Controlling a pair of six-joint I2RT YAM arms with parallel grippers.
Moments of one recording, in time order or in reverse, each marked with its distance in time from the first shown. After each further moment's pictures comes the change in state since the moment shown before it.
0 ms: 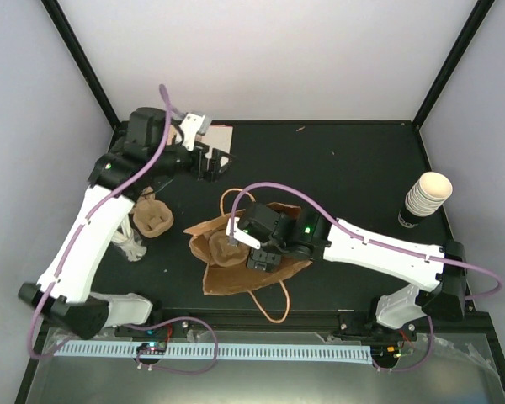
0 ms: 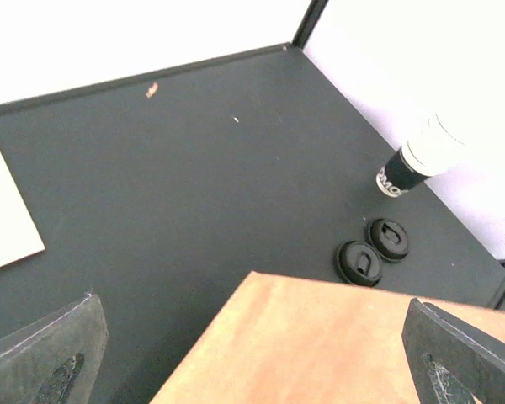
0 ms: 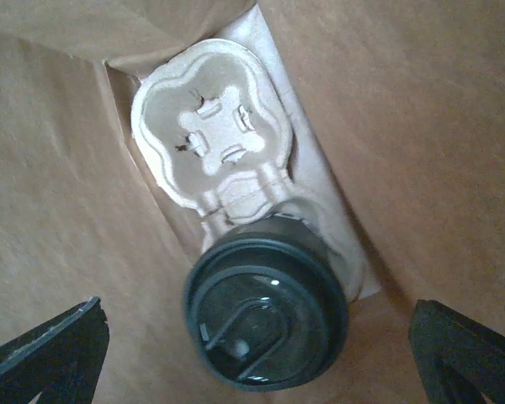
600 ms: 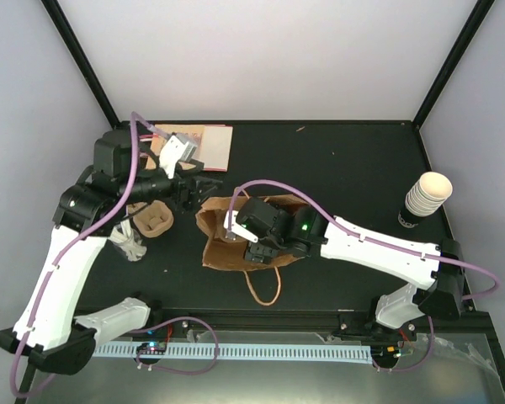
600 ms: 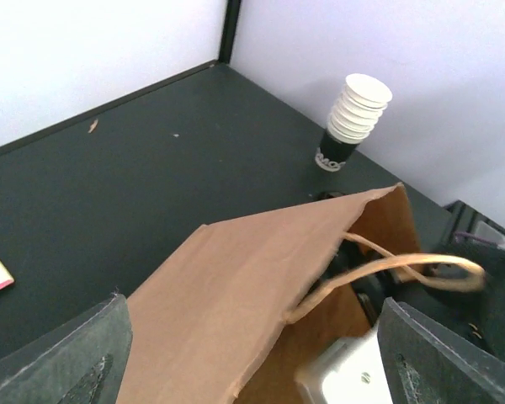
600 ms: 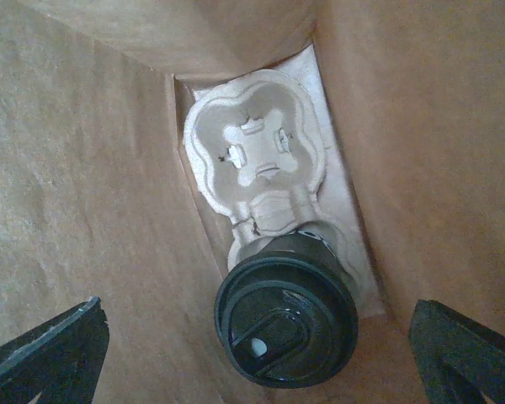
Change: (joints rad) left arm 0.000 -0.249 -0.068 -0.079 0.095 0.158; right arm -0.016 0.023 0.000 0.082 0.099 -0.049
